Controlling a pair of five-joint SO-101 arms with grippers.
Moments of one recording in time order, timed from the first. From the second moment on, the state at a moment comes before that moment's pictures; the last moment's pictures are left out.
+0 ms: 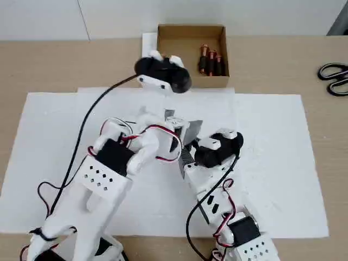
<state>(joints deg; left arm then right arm) 27.3 -30.0 25.6 58.9 14.5 -28.4 -95.4 94.4 24.4 -10.1</state>
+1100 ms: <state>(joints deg) -9.1 -30.0 20.8 89.8 -2.3 -12.9 -23.5 27.2 23.9 9.4</state>
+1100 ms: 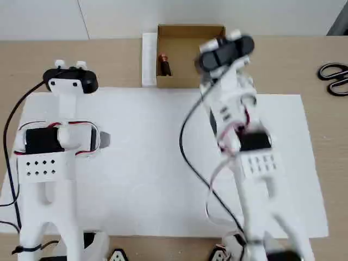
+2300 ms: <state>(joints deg) -9.1 -30.0 20.8 92.8 -2.4 -12.4 51.1 -33.6 16.1 9.4</state>
